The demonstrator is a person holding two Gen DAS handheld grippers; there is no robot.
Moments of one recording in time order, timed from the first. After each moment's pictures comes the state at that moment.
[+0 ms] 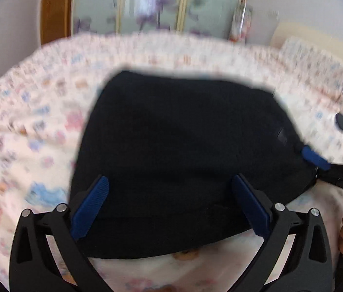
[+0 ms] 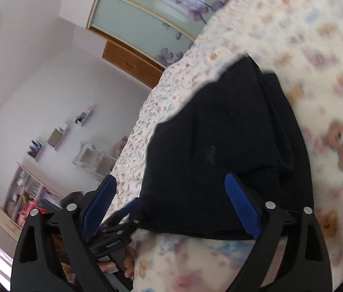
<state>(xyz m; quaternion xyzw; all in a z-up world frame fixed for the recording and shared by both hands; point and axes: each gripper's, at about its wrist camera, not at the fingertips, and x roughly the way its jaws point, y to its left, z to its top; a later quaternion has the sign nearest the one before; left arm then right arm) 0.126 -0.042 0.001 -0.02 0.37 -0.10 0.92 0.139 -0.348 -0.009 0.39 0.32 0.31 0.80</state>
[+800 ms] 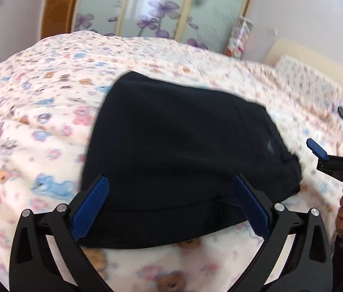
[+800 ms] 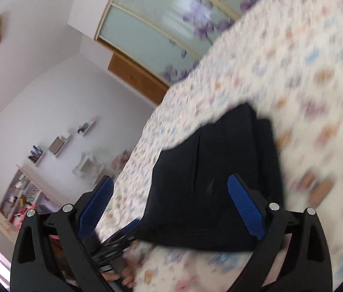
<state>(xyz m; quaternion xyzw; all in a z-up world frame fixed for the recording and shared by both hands) 0.107 -0.005 0.019 -0.10 0.34 -0.13 0.93 0.139 -0.376 0.041 0.37 0.27 0.29 0.84</state>
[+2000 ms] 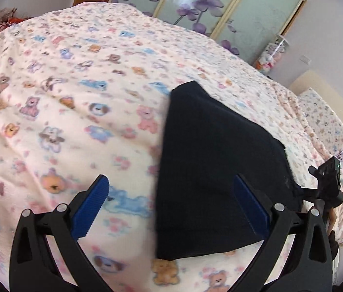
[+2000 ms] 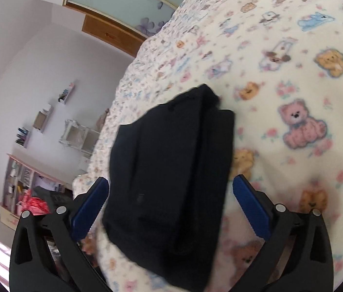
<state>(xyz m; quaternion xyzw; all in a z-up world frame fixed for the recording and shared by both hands) 0.136 0.079 0.028 -0.20 0.40 -0.07 0.89 0.230 -0.395 -0.018 0.33 0.43 0.31 0.78</state>
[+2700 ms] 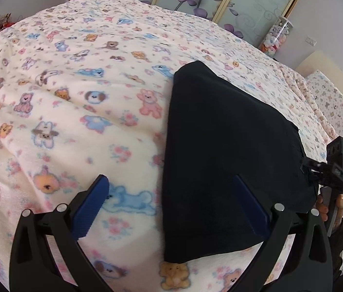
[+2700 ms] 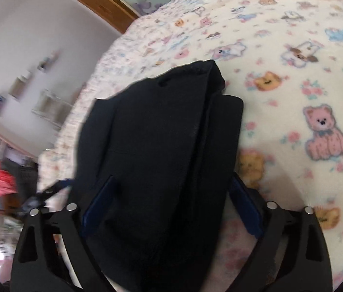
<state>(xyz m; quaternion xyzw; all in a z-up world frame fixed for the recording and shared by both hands) 0.147 0.073 0.013 -0.16 0.44 -0.07 0.88 0.240 -0.359 -0.018 0.21 0.48 0.27 0.81</state>
